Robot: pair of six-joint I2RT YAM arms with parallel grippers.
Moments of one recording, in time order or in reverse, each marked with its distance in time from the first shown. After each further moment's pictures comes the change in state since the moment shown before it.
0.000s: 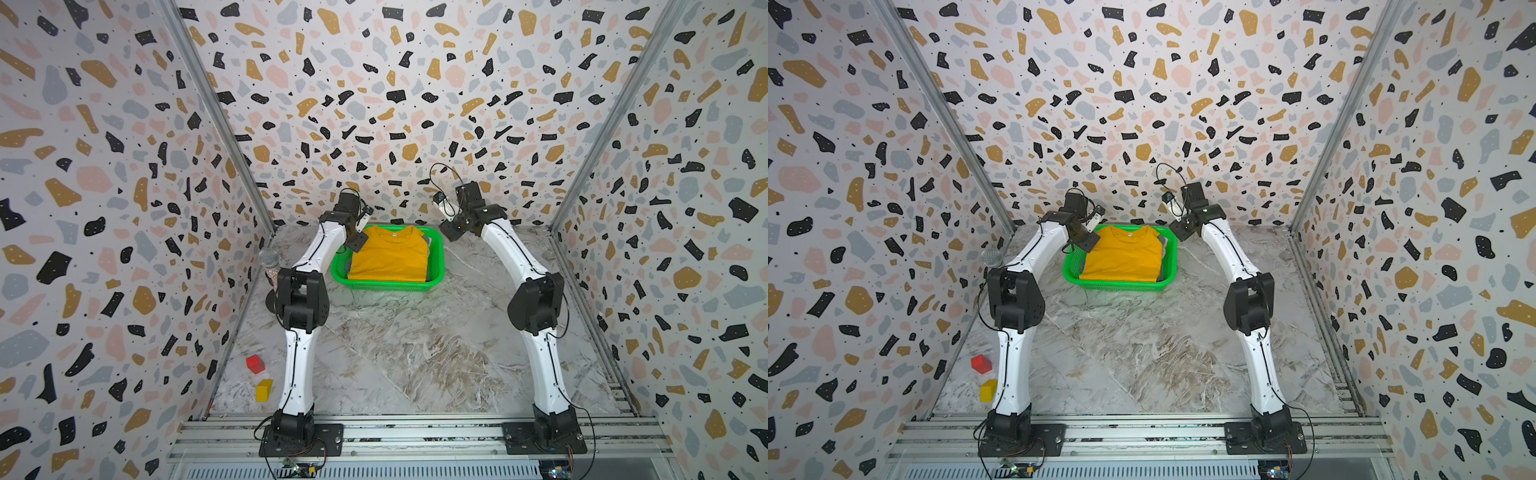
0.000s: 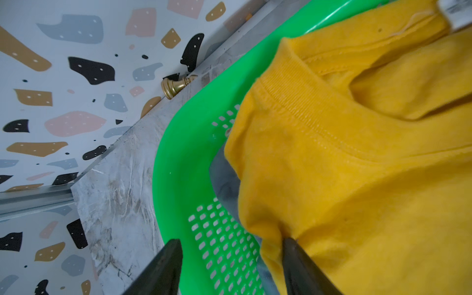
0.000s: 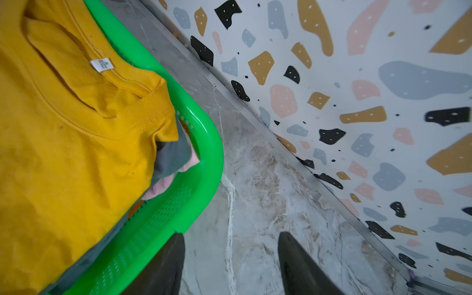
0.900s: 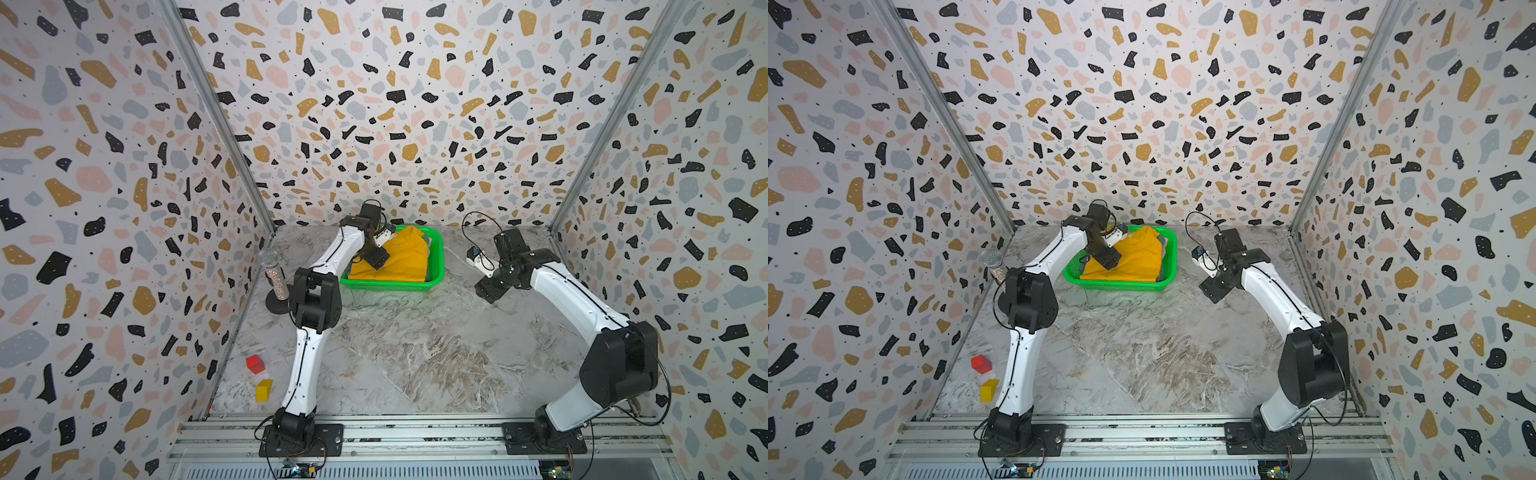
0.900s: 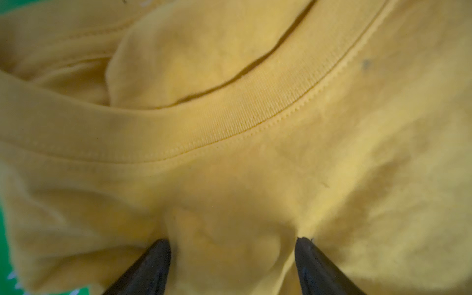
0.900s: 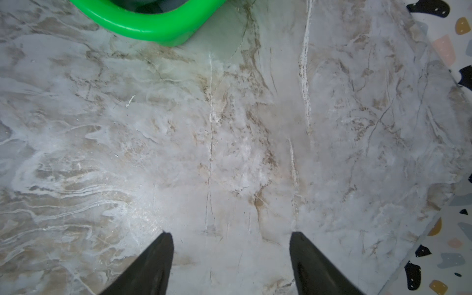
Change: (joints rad) left arm -0.111 0.067 0.055 -0.192 0.134 0.008; right arm -0.072 -0.730 -1.035 -0.024 -0.021 -0.034
